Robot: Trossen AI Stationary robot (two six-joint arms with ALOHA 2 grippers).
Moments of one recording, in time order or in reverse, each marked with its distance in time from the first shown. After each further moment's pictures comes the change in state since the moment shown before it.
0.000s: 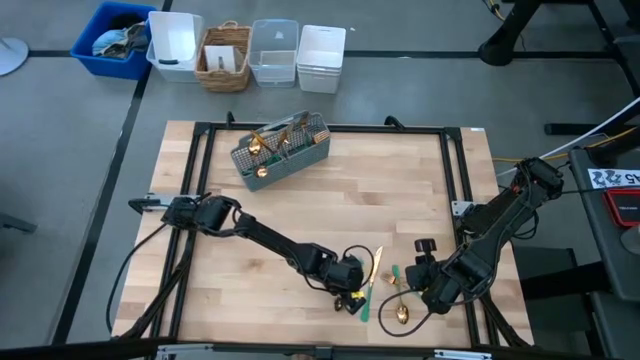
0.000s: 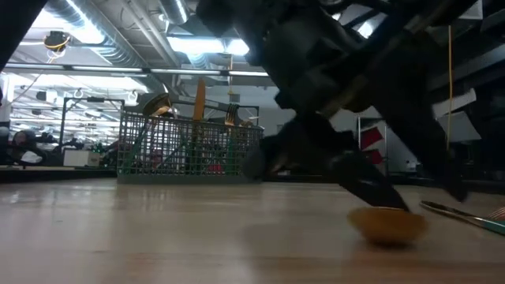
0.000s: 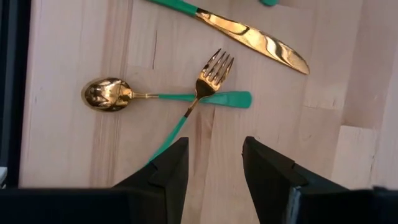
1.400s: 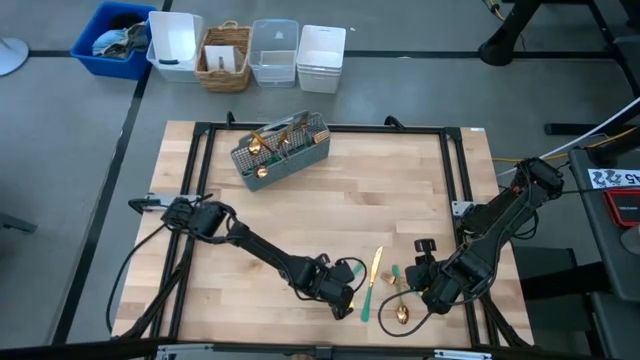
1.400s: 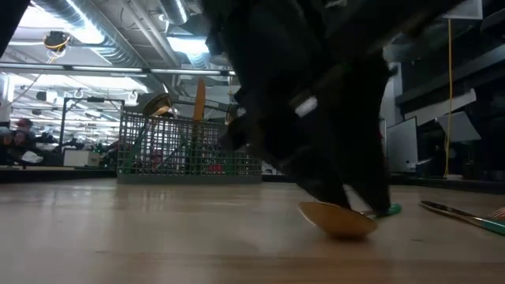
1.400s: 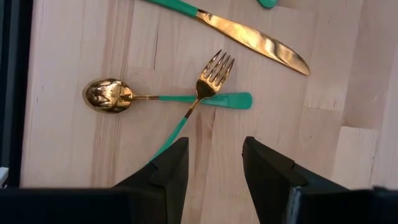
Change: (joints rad) left arm -0.082 -0.016 0.001 -0.161 -0.337 0.213; right arm 0.000 0.000 0.000 0.003 0.001 0.000
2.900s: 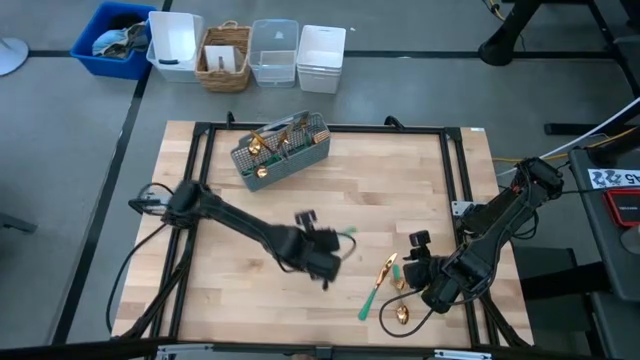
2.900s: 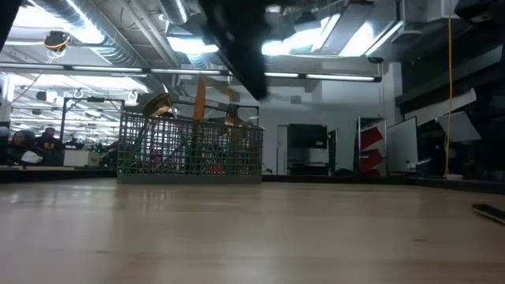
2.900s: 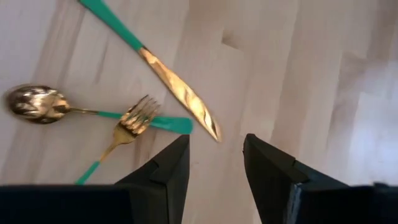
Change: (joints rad) left arm 0.072 -0.268 -0.002 -0.504 -0.304 0.354; right arm -0.001 0.000 0.000 -0.031 0.222 -0.183
